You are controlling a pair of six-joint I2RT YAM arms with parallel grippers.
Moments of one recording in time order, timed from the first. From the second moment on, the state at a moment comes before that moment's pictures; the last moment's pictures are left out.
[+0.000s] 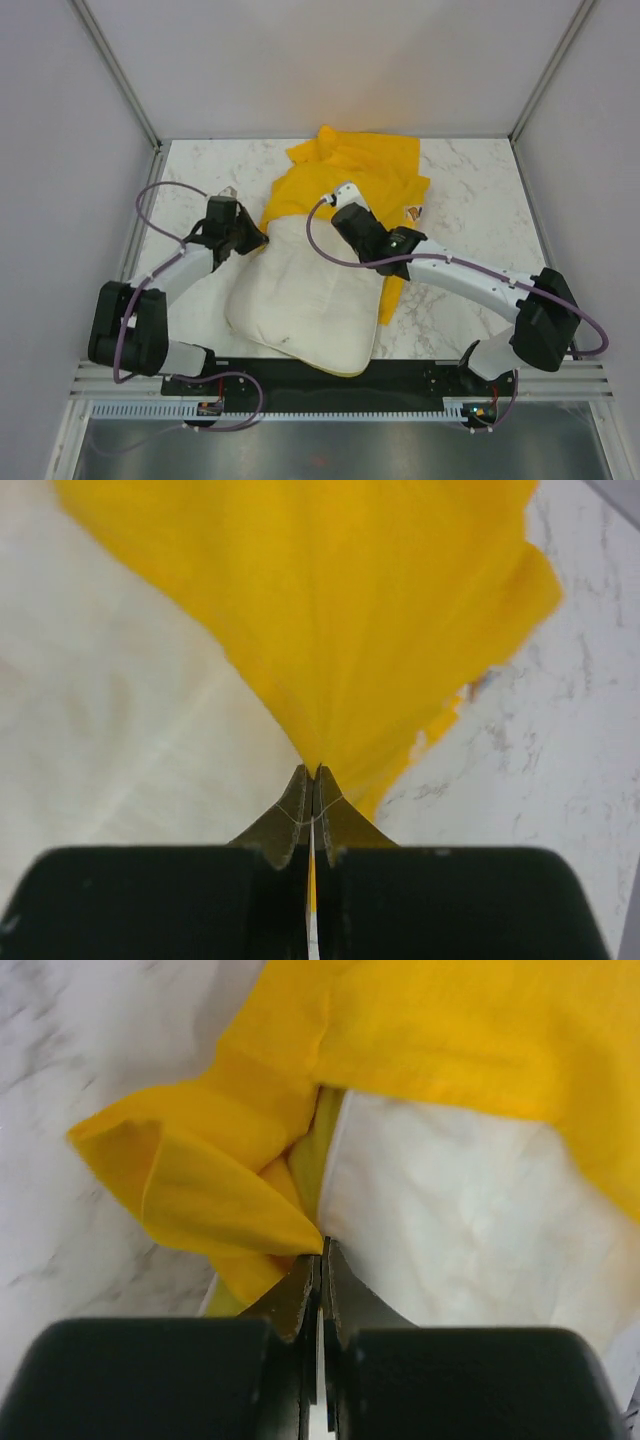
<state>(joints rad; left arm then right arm) -0.17 1.32 0.66 -0.10 0.13 -0.69 0.87 1.52 1.20 -0.44 0.64 0.07</state>
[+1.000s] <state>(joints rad) -0.08 1.12 0.88 -0.44 -0.06 -0.60 1.06 1.75 1.34 -0.67 0.69 0.28</state>
